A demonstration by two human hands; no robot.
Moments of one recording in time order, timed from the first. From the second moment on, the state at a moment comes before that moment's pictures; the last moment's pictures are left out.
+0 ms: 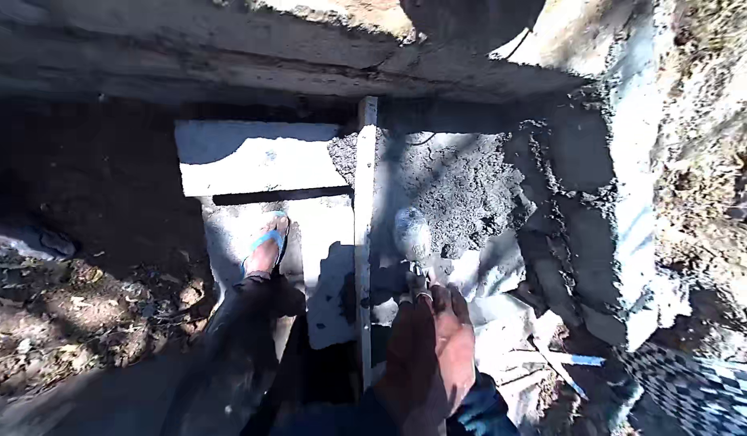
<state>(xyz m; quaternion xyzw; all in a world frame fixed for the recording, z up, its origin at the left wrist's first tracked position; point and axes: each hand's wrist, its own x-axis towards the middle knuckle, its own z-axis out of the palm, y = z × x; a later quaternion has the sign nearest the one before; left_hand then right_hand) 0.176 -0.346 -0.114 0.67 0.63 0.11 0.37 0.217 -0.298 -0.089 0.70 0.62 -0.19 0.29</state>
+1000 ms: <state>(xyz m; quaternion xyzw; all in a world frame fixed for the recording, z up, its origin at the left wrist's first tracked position) 0.186 -0.289 -0.074 0.68 0.51 -0.13 0.51 0.432 -0.079 -0.220 0.82 0.49 -0.18 0.25</state>
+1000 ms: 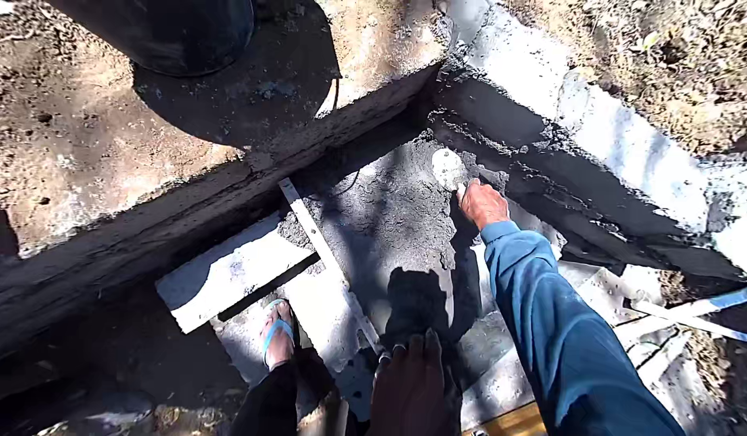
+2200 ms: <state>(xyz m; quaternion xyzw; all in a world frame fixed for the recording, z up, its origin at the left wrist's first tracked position) 0.191 -0.297 -0.071 0.69 0.51 -0.12 0.50 0.492 -0.146 -0.225 0.83 0.40 -0.28 0.27</state>
